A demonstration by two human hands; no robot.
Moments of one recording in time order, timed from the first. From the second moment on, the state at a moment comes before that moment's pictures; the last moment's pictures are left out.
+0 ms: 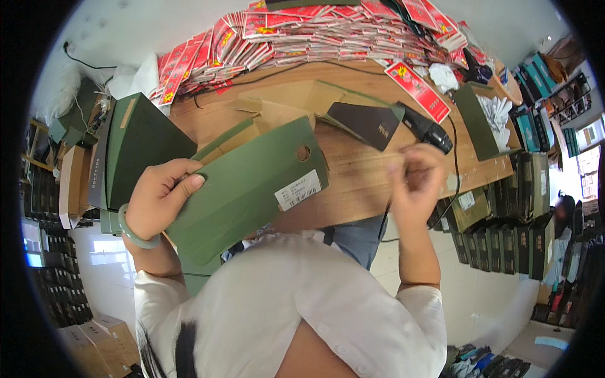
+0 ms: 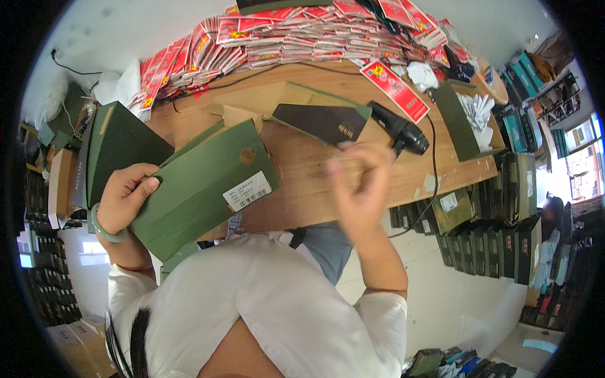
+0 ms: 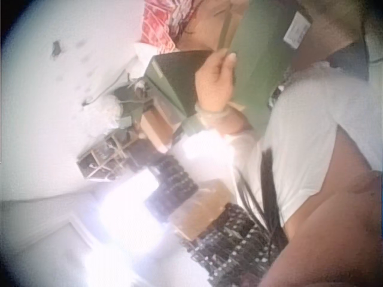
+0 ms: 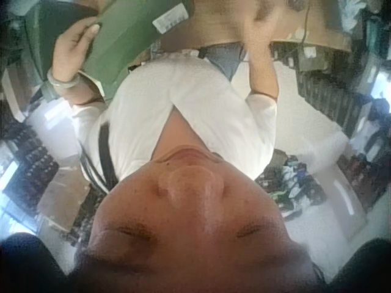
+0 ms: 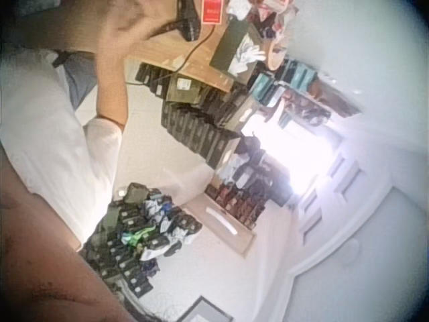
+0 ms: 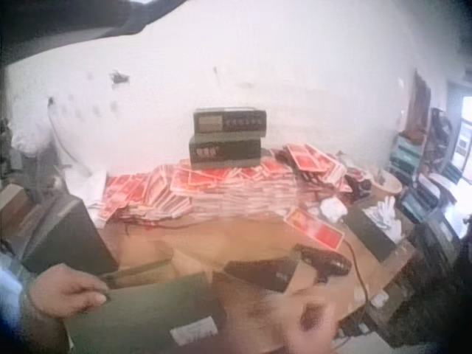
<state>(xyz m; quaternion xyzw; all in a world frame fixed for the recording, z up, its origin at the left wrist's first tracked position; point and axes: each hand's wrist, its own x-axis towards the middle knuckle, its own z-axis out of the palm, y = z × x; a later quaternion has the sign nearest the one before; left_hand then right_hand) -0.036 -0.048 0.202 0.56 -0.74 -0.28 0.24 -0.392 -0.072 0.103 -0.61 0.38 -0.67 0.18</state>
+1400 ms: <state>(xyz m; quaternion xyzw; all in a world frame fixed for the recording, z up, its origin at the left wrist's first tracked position) -0.030 -0.058 0.171 0.53 -0.72 -0.38 0.23 -0.332 -0.057 0.092 -0.79 0.43 -0.42 0.15</state>
